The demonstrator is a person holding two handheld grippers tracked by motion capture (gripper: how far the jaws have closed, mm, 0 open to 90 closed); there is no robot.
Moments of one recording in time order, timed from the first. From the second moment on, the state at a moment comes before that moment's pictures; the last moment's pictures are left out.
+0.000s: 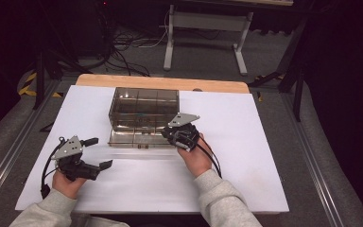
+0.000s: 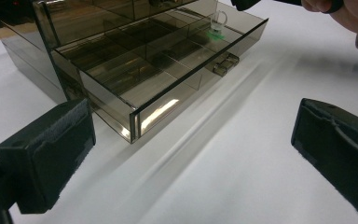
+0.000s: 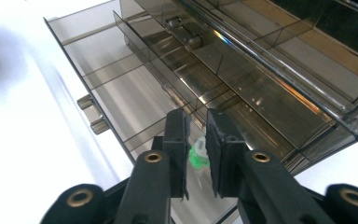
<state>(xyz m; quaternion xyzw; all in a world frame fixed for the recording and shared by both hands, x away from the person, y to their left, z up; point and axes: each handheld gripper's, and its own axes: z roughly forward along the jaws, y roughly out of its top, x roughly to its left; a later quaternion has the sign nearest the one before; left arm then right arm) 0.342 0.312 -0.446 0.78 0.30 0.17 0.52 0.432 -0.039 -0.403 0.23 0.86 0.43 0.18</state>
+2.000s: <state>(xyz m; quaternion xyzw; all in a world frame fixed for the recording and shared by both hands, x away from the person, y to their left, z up) 0.342 0.312 -0.446 0.78 0.30 0.17 0.52 0.406 0.009 -0.428 0.14 0.92 0.35 0.12</state>
